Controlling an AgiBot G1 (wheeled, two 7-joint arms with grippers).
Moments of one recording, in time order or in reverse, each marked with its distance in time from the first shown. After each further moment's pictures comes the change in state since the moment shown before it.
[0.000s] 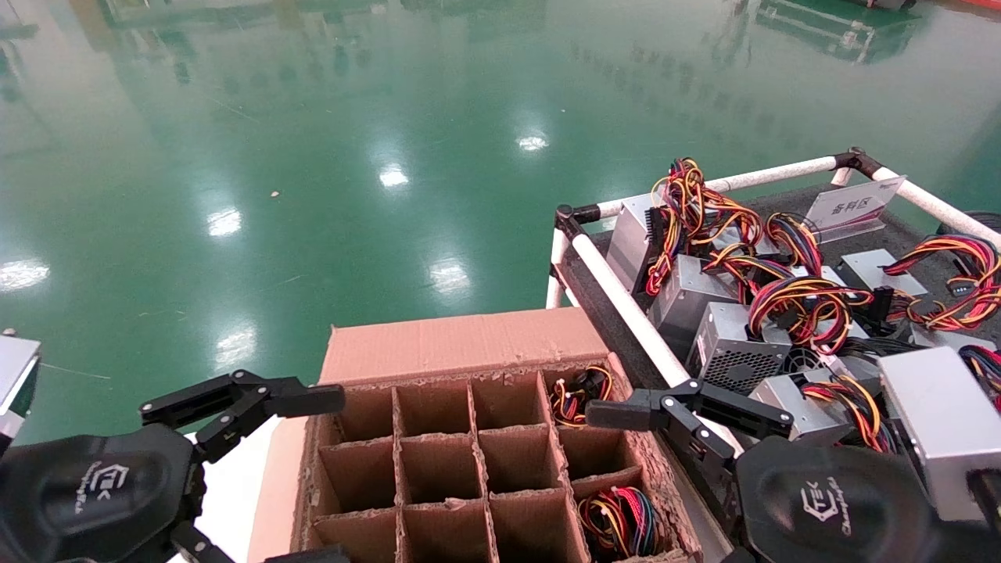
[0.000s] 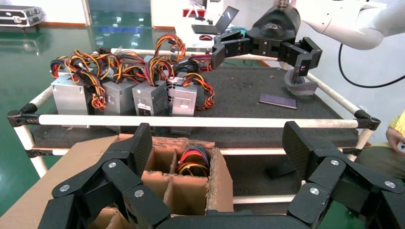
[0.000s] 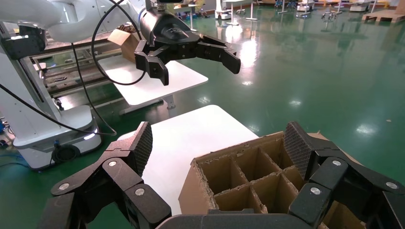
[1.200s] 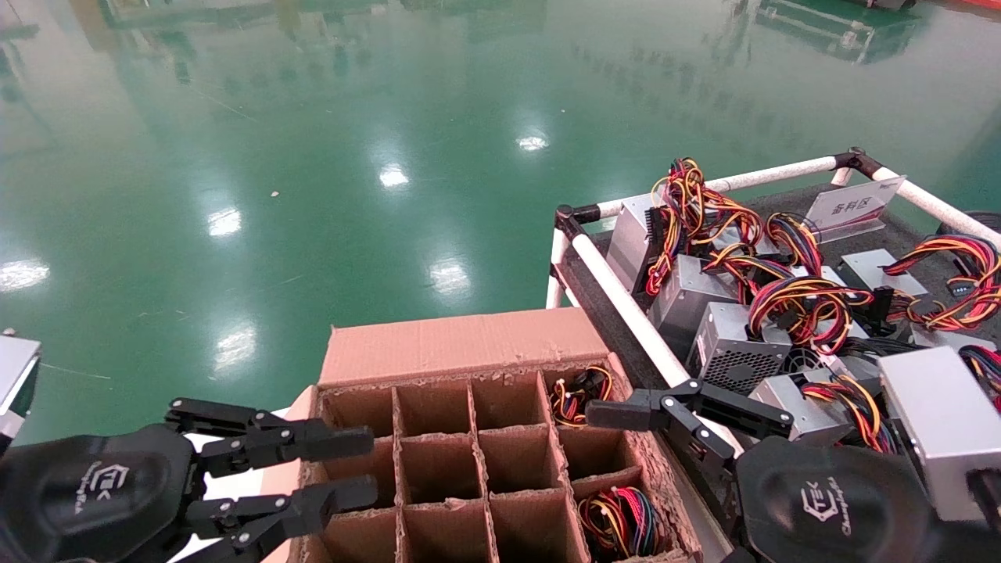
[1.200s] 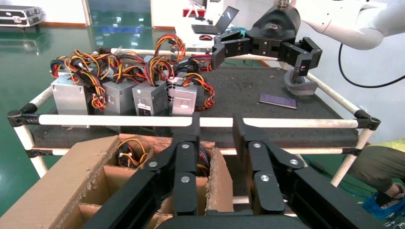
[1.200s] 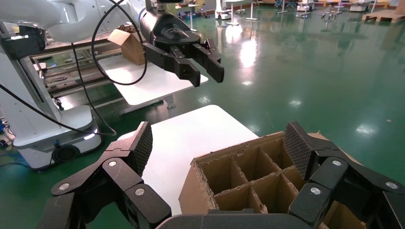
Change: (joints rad) left arm 0.000 0.000 0.000 0.000 0.000 0.000 0.000; right arm 0.000 0.000 0.000 0.000 0.000 0.000 0.000
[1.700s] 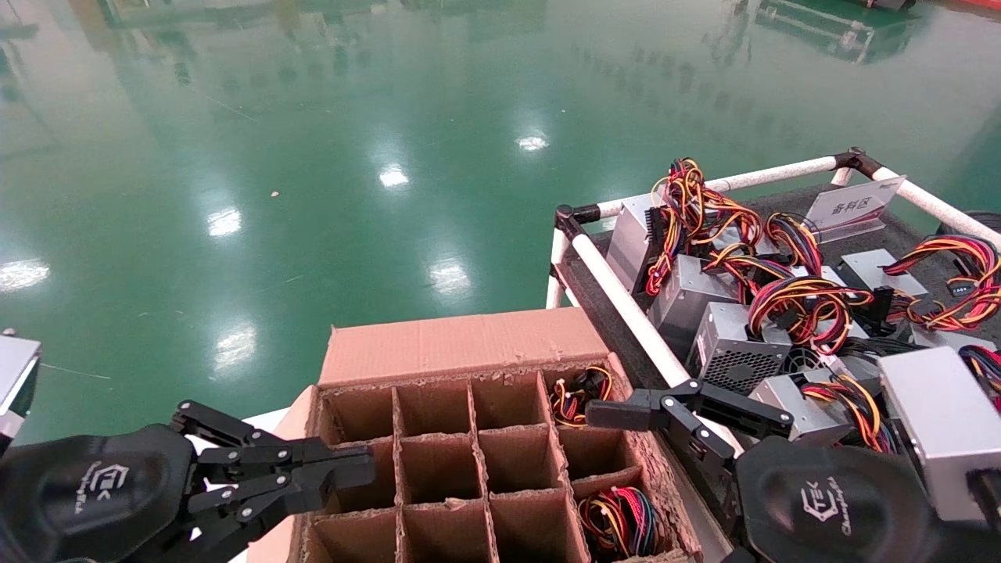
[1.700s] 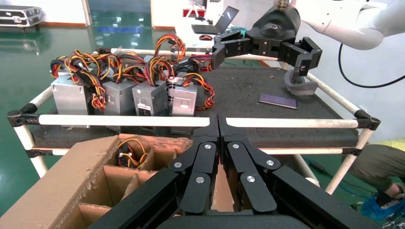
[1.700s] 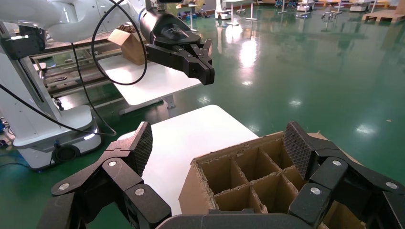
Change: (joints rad) left arm 0.000 0.000 0.000 0.000 0.000 0.000 0.000; right arm 0.000 0.000 0.000 0.000 0.000 0.000 0.000
